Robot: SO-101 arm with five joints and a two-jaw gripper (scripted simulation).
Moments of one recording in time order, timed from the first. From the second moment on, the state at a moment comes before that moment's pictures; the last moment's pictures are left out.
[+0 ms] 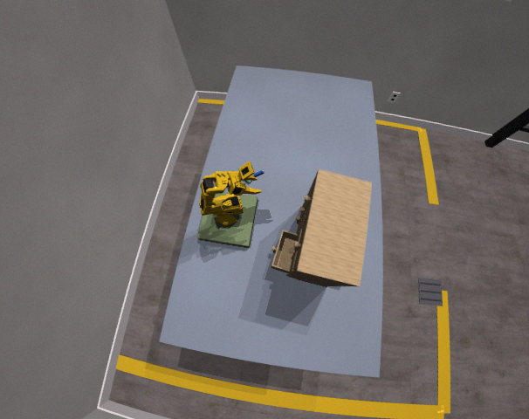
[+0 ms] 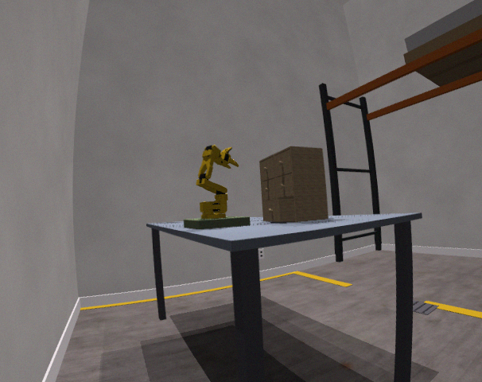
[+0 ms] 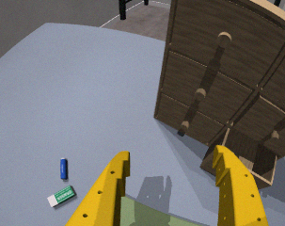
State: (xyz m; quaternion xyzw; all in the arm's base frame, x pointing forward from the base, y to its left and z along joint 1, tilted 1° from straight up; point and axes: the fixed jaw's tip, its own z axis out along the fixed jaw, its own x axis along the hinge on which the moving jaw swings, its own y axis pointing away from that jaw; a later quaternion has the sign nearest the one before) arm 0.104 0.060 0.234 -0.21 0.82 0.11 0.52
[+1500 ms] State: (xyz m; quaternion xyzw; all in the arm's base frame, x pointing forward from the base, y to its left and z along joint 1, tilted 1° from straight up) arm 0.007 0.120 0.234 -0.57 0.62 0.35 0.41
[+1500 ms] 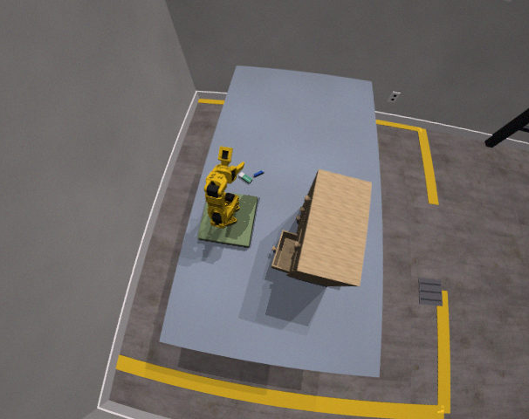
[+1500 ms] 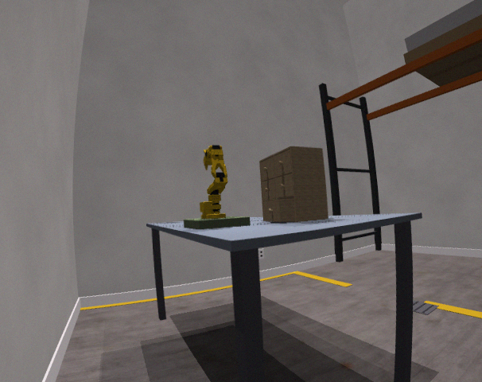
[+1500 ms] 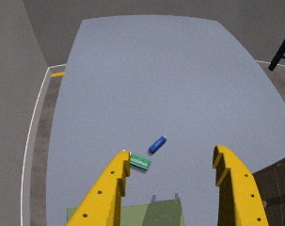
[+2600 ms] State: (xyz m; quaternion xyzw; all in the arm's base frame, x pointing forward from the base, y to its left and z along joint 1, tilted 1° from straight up) arm 0.009 0.136 0.220 -0.72 0.50 0.22 0.42
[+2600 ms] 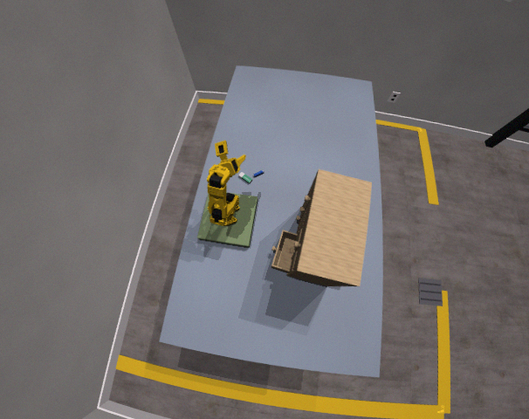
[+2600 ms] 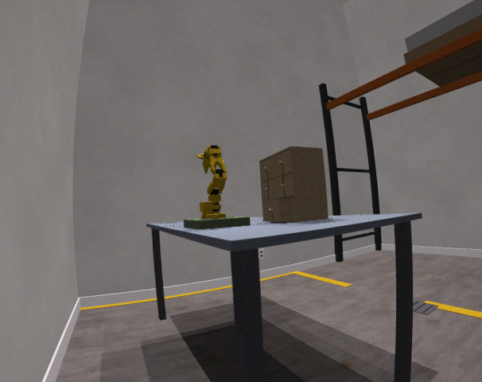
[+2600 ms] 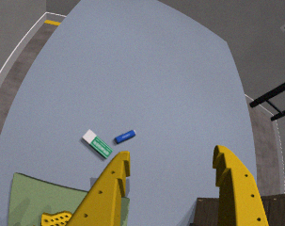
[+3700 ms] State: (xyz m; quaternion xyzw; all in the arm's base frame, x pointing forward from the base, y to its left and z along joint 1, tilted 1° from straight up) arm 0.019 0.167 0.189 -0.91 0.15 0.01 0.38
